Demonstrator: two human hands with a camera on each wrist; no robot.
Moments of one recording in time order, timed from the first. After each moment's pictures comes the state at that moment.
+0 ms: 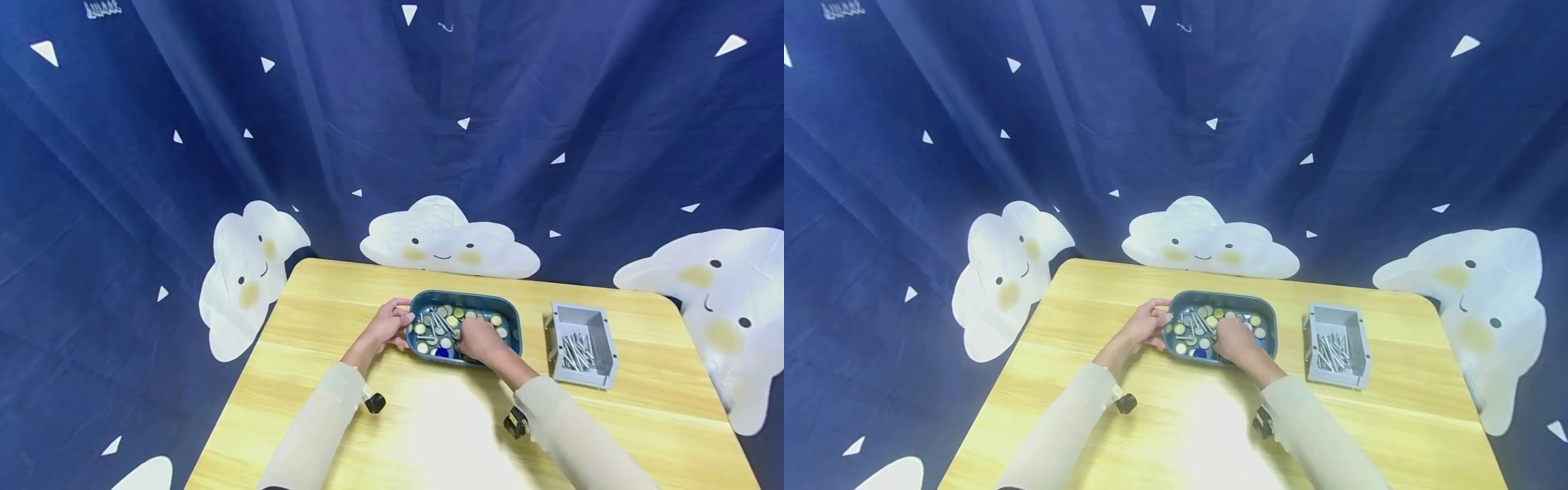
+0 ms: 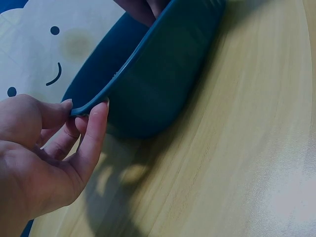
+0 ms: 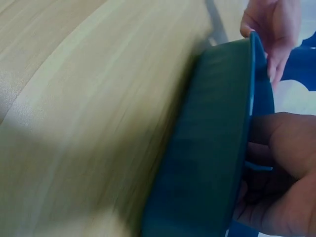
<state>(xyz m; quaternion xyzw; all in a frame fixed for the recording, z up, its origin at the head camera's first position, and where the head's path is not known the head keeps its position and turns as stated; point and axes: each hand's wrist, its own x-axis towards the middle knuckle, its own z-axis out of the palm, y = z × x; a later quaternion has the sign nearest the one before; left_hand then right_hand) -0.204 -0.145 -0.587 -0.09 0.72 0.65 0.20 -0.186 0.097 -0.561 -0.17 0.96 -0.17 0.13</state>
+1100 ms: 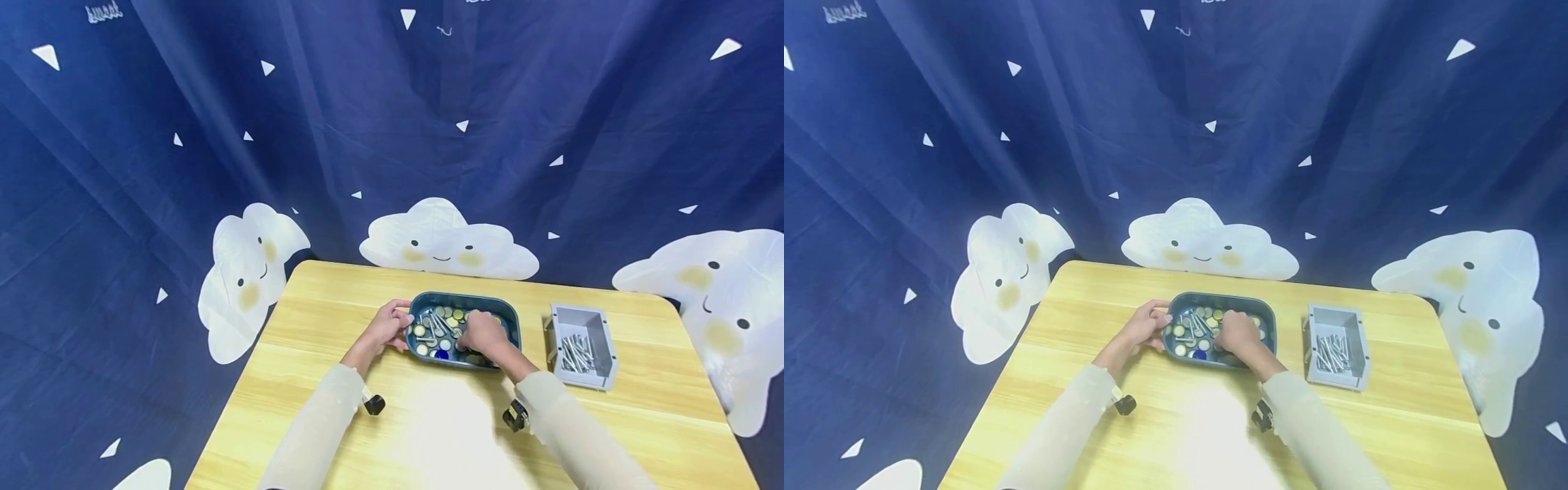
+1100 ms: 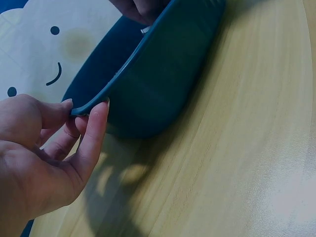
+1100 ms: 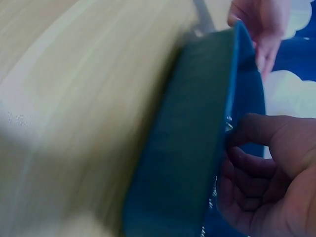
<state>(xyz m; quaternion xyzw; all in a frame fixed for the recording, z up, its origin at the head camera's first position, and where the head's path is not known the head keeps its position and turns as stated) -0.205 -0.146 -0.586 -0.09 0.72 0.66 0.21 -0.195 0.098 -0.542 -0.05 0.97 -0.19 0.16</state>
